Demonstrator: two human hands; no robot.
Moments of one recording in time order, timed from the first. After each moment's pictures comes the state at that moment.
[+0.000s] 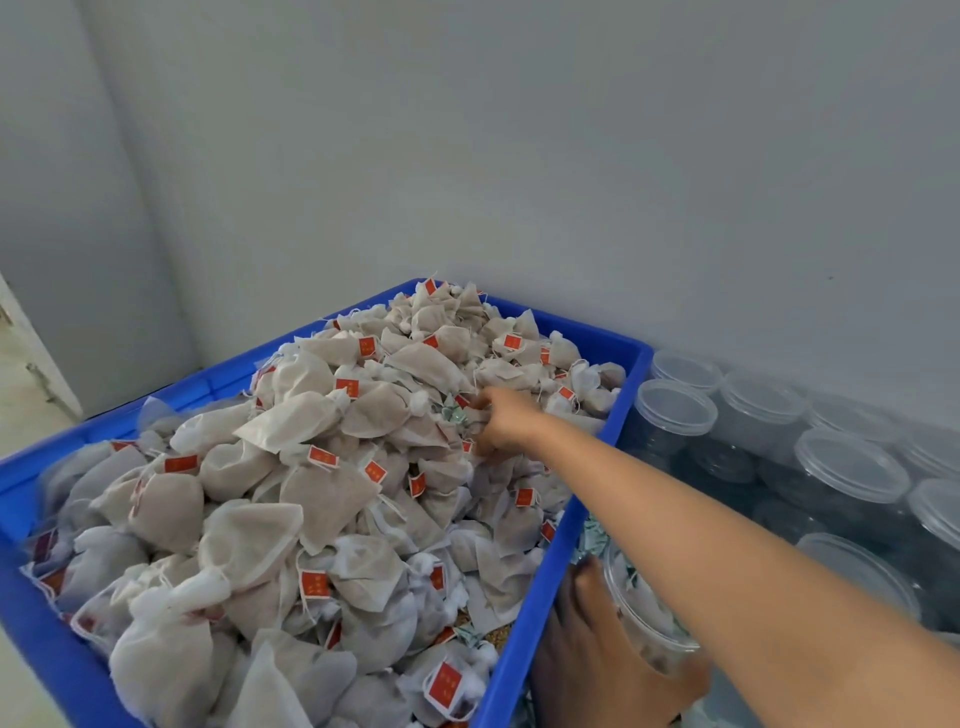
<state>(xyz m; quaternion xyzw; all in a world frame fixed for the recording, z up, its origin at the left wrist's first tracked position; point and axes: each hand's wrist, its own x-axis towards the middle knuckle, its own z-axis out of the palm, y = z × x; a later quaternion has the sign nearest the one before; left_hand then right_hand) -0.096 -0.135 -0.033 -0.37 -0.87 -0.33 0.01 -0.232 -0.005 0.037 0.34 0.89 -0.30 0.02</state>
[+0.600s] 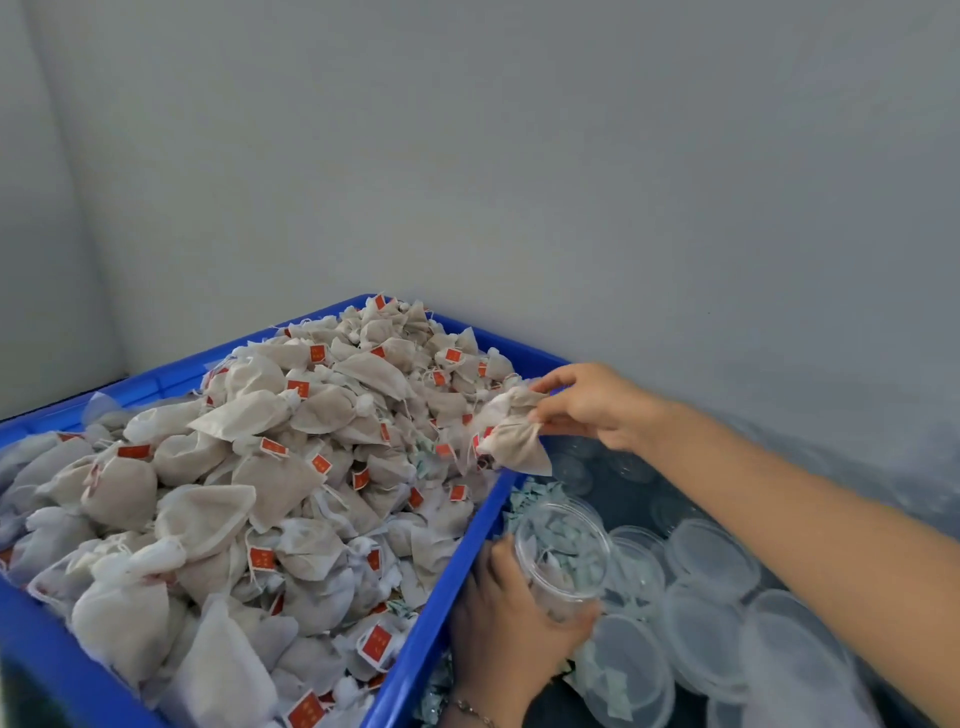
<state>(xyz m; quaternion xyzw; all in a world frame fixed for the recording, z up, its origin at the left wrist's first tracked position) -0.093 -0.145 -0.040 -0.43 -0.83 -0.36 -0.03 -0.096 -0.004 0.128 0.40 0.71 -0.55 -0.17</state>
